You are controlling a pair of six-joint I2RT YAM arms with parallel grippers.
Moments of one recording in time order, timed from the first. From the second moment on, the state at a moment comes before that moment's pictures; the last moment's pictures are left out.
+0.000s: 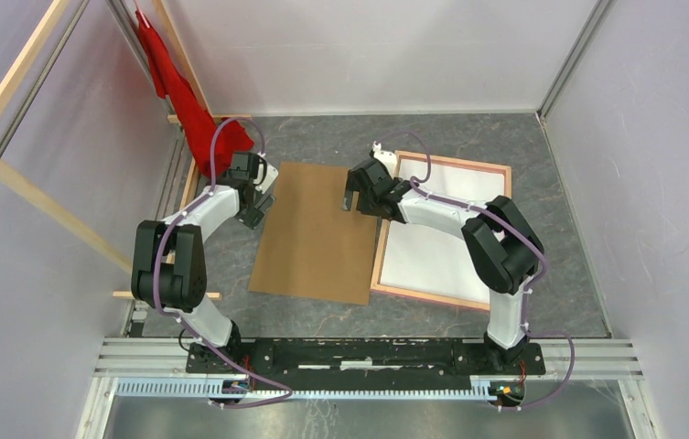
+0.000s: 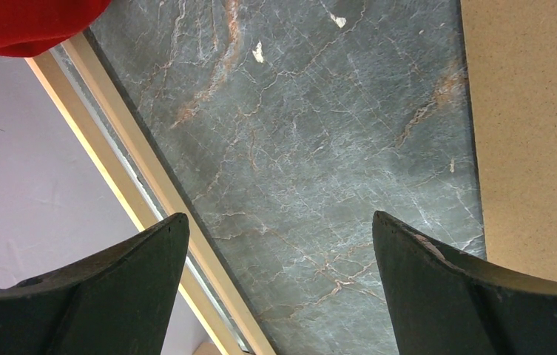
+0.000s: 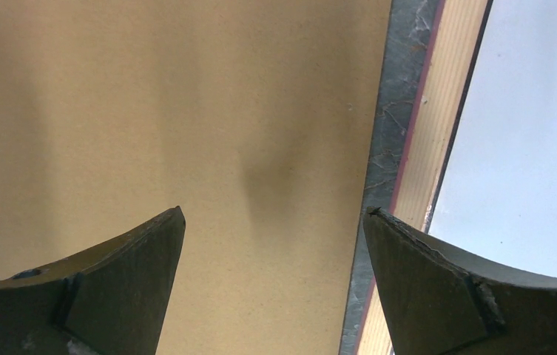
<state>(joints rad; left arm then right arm) -0.14 1.65 1.05 -0.46 -0.36 0.52 0.71 1.92 1.32 -0.23 0.32 0.72</state>
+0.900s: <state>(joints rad) -0.09 1.69 0.98 -0.39 -0.34 0.51 0.71 1.96 1.28 -0.29 0.30 0.71</state>
